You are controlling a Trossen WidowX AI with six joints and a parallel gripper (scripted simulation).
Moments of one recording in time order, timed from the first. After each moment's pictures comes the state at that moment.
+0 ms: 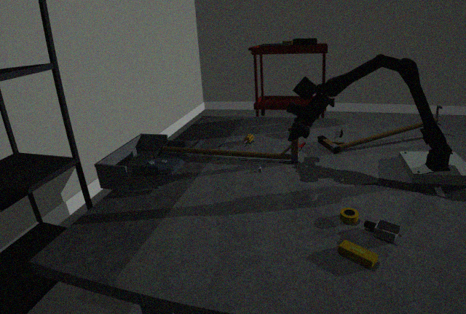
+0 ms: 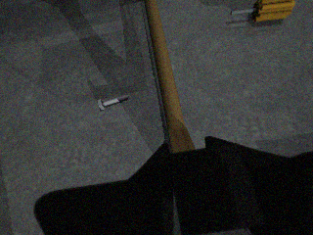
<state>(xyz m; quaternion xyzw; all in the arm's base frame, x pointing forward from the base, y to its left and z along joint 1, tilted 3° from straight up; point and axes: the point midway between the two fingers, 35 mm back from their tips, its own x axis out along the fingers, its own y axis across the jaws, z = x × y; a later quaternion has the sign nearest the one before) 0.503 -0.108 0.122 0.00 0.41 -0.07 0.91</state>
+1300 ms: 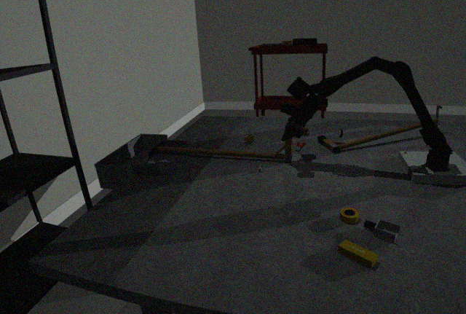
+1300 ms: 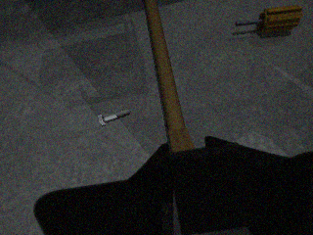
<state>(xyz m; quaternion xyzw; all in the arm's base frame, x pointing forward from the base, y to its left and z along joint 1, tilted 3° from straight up) 0.527 -0.110 0.124 0.00 0.41 -0.07 0.91</state>
